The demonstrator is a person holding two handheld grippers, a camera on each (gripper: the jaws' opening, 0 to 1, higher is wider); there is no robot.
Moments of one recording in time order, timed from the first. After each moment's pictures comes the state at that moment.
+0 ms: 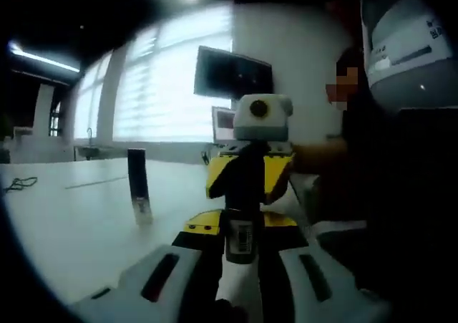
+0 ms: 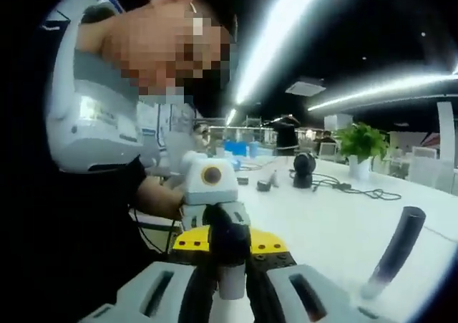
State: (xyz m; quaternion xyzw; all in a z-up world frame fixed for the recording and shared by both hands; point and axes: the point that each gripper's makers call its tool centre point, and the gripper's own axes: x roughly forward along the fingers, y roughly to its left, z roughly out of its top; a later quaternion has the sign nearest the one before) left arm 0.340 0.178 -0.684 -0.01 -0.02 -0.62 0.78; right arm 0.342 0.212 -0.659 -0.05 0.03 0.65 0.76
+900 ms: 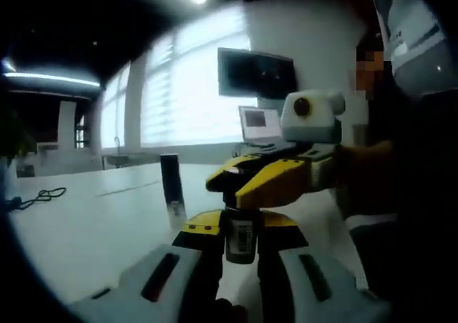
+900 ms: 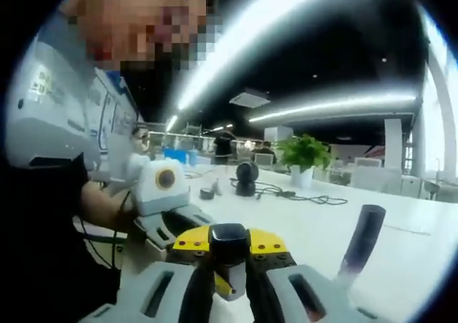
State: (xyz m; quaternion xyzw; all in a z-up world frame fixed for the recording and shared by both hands) left arm 0.372 0.191 -0.683 0.02 -0.04 -0.55 0.84; right arm 0.372 0.218 -0.657 -0.05 -0.01 0.48 0.88
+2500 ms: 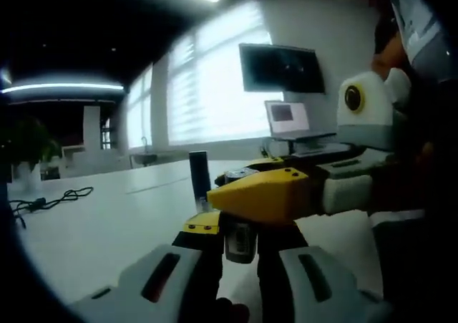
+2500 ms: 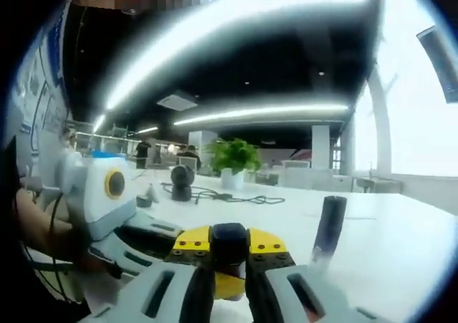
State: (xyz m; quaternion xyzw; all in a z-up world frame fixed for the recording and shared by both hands) left arm 0.389 0.208 -0.684 0.04 -0.03 -0.47 0.88; right arm 0.391 0.218 -0.658 -0.03 -0.03 0.25 0.97
